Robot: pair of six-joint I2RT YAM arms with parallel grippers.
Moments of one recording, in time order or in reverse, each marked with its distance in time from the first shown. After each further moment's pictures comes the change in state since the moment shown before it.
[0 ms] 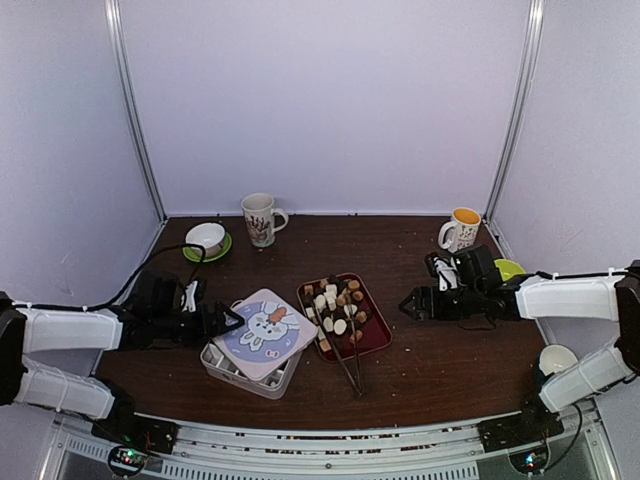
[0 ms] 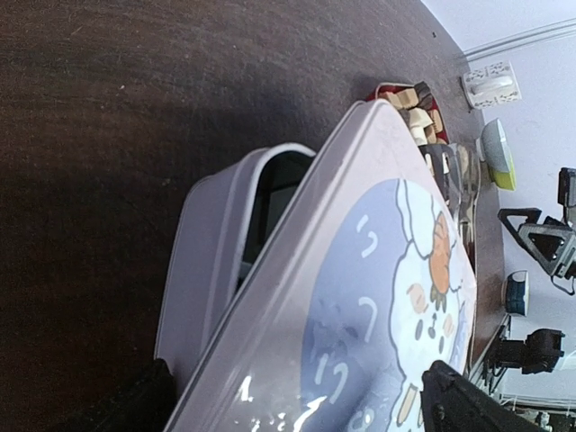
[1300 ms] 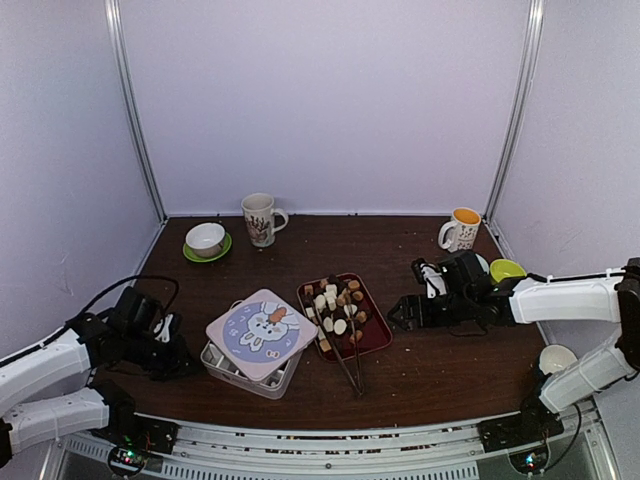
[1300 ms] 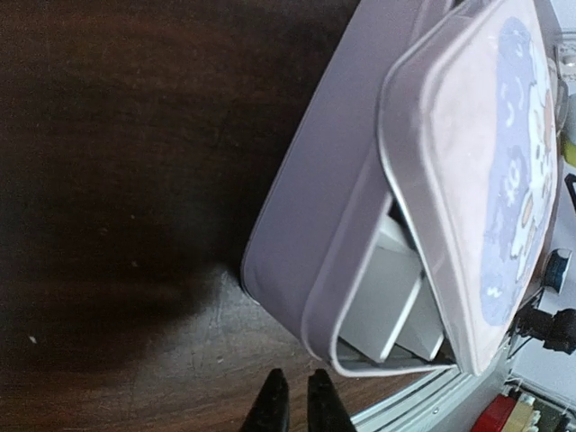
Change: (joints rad) left arm -0.011 -0.432 0.007 -0.759 -0.045 -0.060; right arm 0.130 0.010 0.019 -0.026 0.079 0.027
